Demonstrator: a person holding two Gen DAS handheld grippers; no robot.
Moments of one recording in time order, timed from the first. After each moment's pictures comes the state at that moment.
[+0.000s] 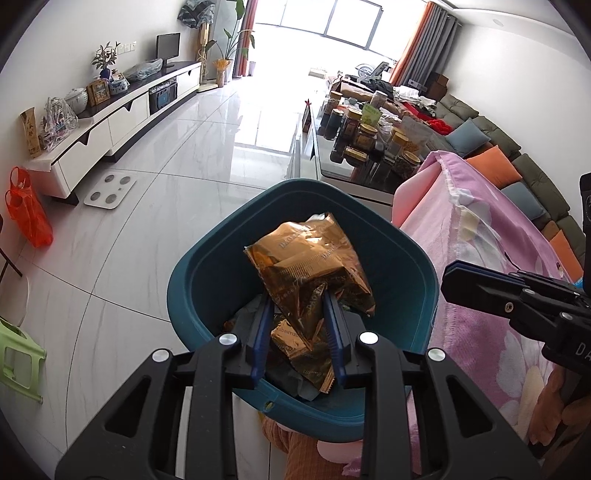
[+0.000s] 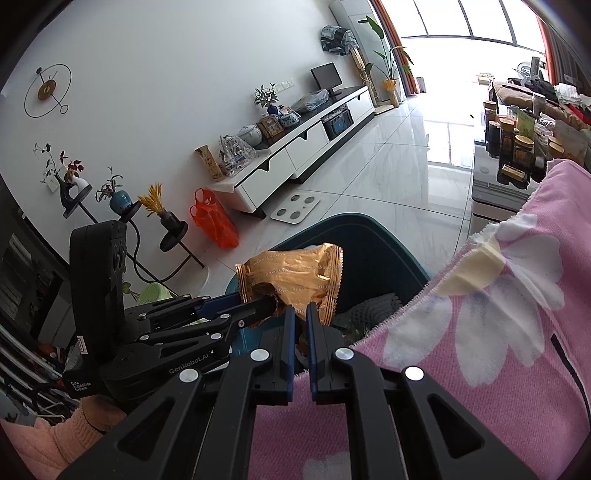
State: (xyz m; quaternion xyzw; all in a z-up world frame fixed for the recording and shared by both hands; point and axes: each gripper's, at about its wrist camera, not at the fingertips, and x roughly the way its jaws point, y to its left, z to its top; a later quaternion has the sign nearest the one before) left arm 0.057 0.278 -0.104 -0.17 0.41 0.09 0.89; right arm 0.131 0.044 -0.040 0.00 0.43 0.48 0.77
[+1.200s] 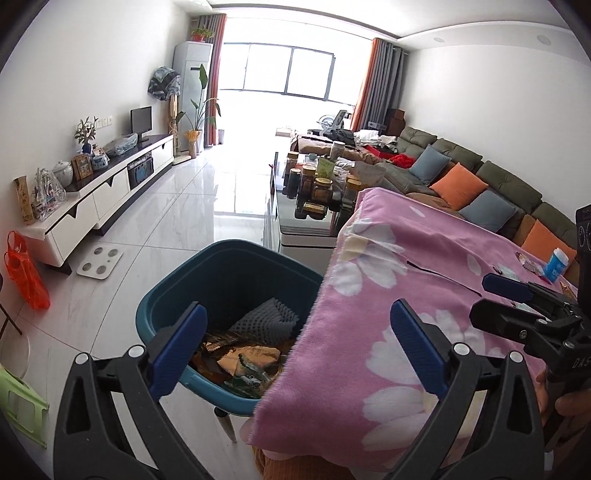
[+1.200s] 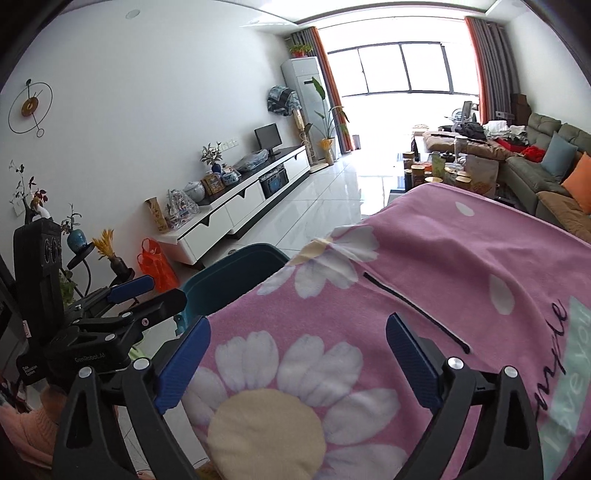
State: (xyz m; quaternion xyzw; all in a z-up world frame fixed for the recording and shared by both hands) left arm 0.001 0.177 -0.041 -0.09 0.28 0.06 0.95; right arm 0.083 -0.102 -0.023 0.02 0.32 0.35 0.88
